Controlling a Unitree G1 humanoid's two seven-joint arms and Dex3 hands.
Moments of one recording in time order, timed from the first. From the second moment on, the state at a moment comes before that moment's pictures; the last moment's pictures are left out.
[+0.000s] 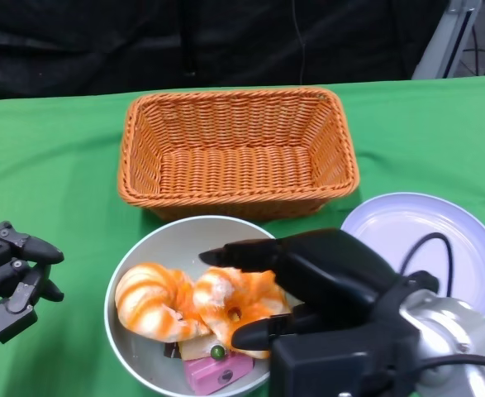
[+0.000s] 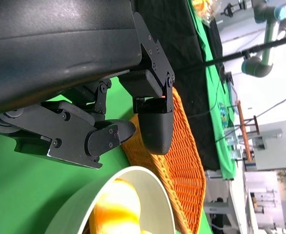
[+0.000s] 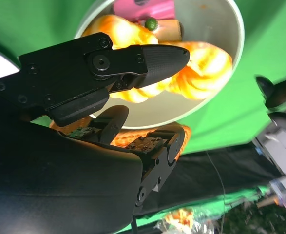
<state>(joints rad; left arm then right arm) -0.02 0.20 0.29 0.33 -0.22 -0.37 -0.38 -0.24 -0.18 0.56 -0.38 -0.73 0.26 0.47</state>
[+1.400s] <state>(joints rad) -0.02 0.20 0.28 0.36 -0.24 -0.39 -0.37 -0.48 -0.13 0.73 -0.13 -1.14 0.17 0.64</state>
